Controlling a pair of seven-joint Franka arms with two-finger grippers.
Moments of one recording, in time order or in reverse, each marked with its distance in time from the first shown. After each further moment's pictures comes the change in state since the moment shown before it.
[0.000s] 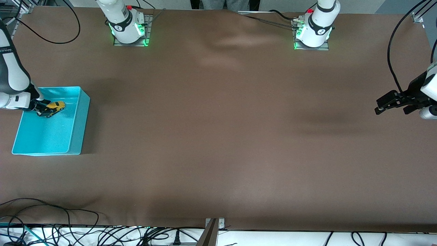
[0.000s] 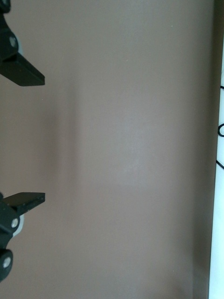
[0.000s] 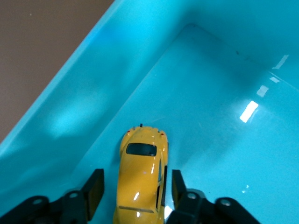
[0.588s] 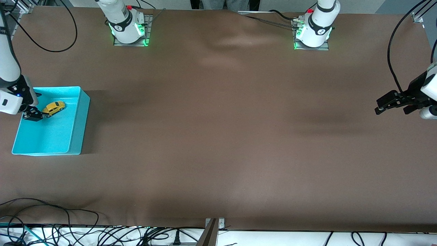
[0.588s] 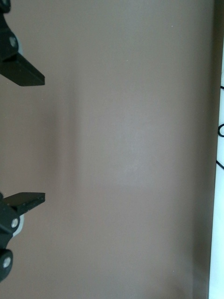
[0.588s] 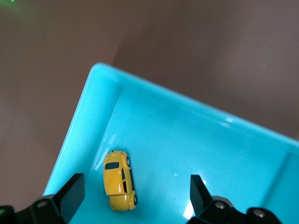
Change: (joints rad) left arm 0.000 0.000 0.001 0.000 0.000 0.000 0.000; right arm 0.051 -0.222 0.209 0.068 0.033 -0.281 0.467
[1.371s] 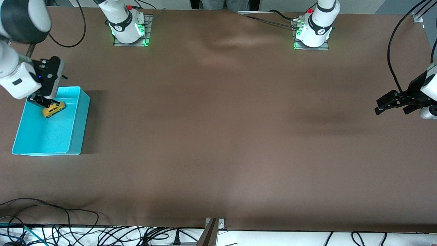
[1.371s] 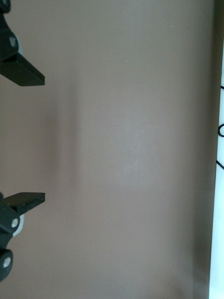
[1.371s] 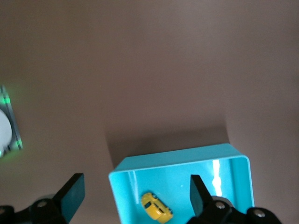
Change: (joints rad) left arm 0.000 0.000 0.000 0.000 0.000 0.000 0.000; right arm 0.429 -0.374 -0.119 -0.002 0.199 -0.165 0.877
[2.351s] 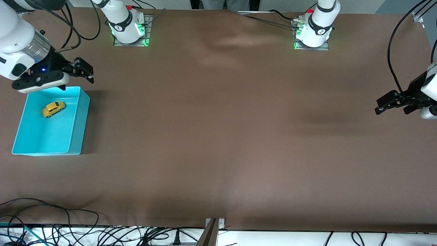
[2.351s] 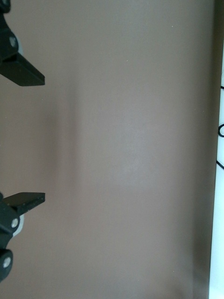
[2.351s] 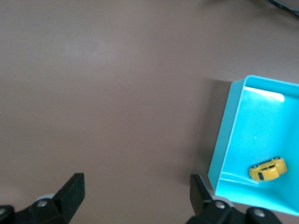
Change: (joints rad) left arm 0.000 0.000 0.000 0.000 0.000 0.000 0.000; right arm 0.423 -0.055 -0.347 0.002 0.086 0.064 1.173
